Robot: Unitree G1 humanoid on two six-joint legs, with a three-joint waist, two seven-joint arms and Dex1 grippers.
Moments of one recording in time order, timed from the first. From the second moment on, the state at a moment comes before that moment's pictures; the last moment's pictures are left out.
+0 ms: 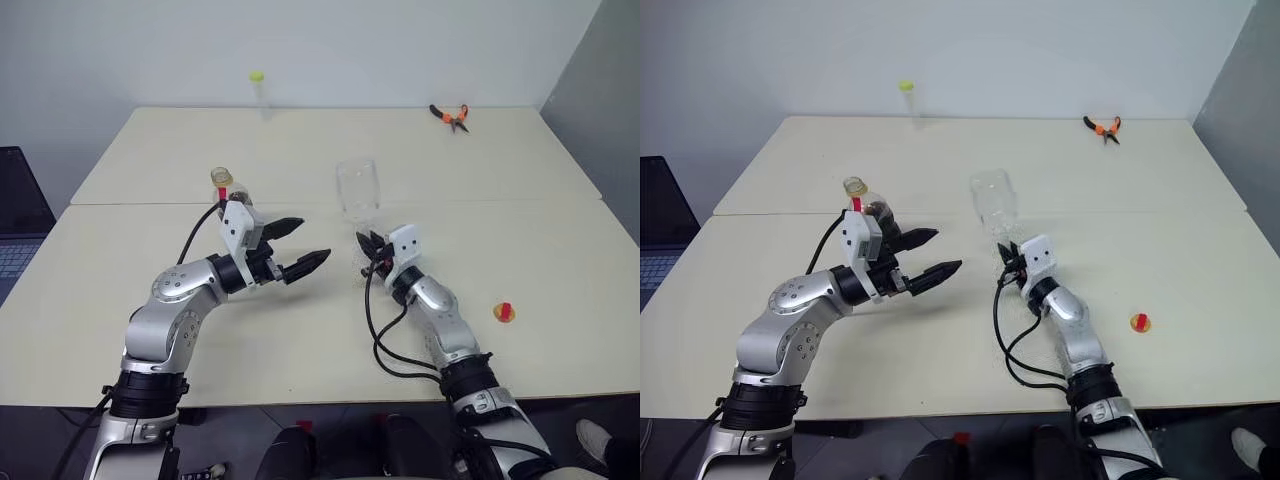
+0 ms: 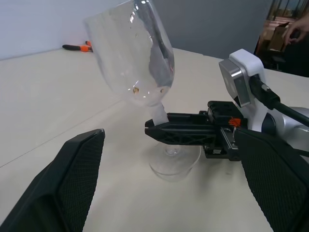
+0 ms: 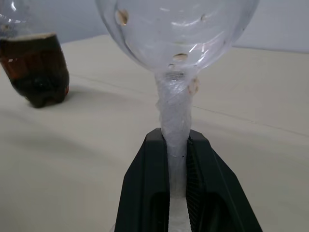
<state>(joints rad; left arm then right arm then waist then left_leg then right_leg) -0.36 0.48 0.05 -0.13 -0.47 0.40 -0.85 -0.49 -0.06 0.10 0.43 0.02 -0.14 0.41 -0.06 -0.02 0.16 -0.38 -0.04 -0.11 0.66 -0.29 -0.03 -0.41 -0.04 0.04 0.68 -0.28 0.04</state>
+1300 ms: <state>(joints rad) -0.37 0.48 -0.01 -0.07 -0.41 0.30 -0.89 -0.81 -0.58 0.53 0.43 -0.73 -0.04 0.53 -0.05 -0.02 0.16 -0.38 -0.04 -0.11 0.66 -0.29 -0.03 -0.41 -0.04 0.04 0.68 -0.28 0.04</state>
